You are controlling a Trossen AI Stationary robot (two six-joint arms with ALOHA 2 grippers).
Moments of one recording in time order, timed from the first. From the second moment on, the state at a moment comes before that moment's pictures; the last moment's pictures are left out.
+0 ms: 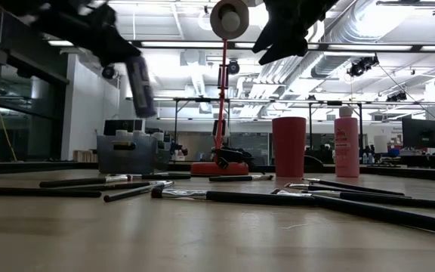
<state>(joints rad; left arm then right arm) 0.97 0.87 0.73 -0.10 0.61 0.15 -0.24 1.35 1.19 -0.48 0.08 0.15</state>
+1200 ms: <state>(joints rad) 0.78 1.30 0.73 0.12 0.11 0.24 -0.24 1.35 1.19 -0.48 0.10 0.19</state>
